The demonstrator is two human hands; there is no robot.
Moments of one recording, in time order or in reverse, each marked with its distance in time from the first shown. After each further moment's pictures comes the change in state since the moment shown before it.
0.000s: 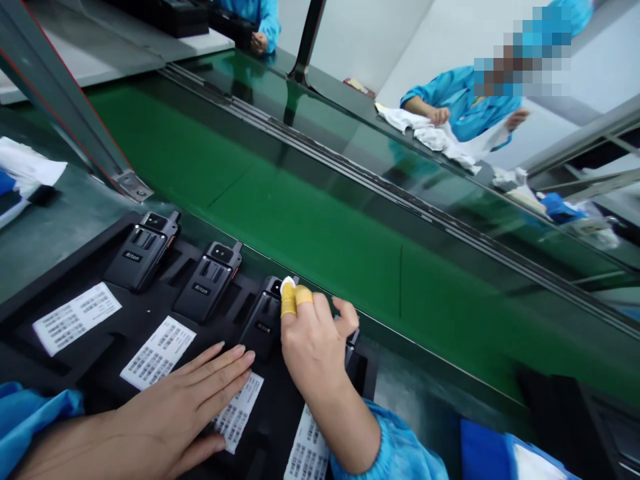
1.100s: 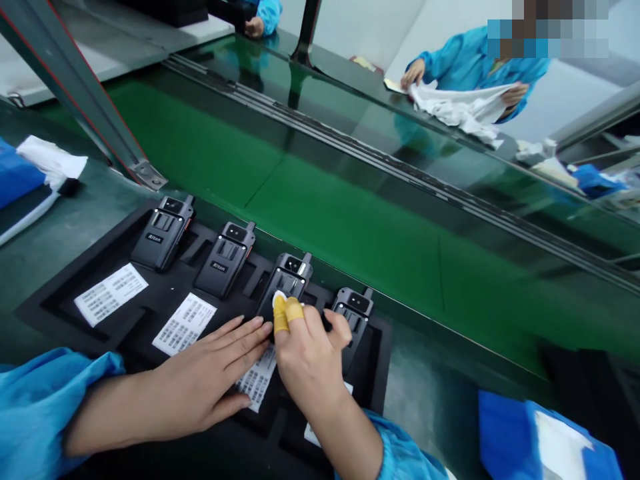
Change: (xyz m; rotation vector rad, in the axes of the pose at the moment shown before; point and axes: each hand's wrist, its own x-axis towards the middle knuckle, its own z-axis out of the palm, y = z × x) left_hand 0.000 0.002 0.002 -0.049 0.010 -0.015; right_hand -0.035 -0.034 -0.028 0.128 -0.009 -0.073
